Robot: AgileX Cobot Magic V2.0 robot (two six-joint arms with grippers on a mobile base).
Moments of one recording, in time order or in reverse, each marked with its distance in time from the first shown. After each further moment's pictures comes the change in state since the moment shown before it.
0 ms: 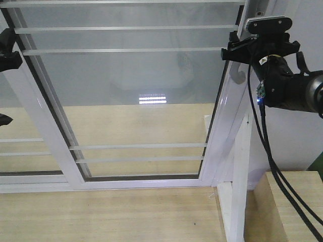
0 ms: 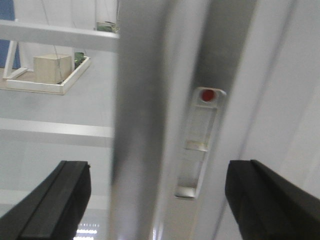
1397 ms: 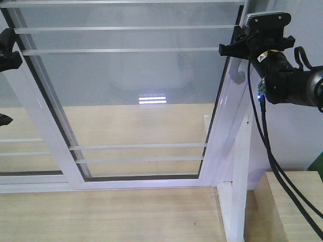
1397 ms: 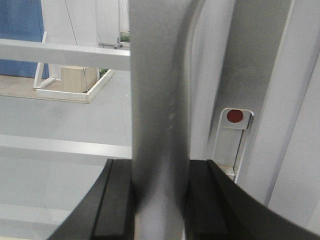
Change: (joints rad) left arm 0.000 0.000 0.000 0.000 0.000 0.000; right arm -0.018 0.034 -0.058 -0.191 0.017 0.169
